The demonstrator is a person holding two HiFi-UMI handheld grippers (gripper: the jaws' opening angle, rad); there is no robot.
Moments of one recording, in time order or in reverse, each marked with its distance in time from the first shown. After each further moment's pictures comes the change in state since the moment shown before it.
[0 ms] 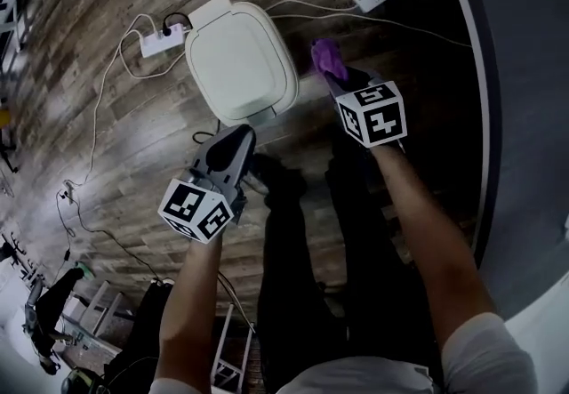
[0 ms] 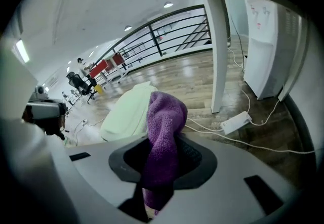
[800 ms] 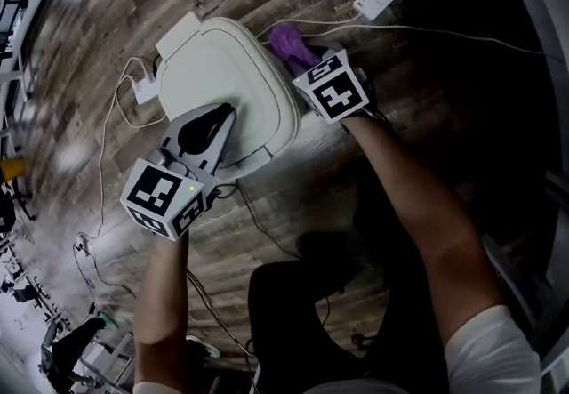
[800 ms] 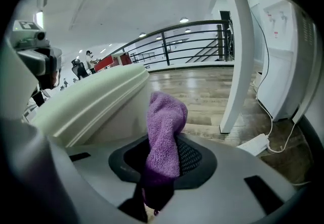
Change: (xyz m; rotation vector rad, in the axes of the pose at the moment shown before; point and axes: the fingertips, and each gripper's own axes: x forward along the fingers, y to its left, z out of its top) left arm 0.091 0.077 -0.009 0.492 0.126 -0.058; right arm 0.162 -0.026 0.011 -0.199 -0.185 -0.032
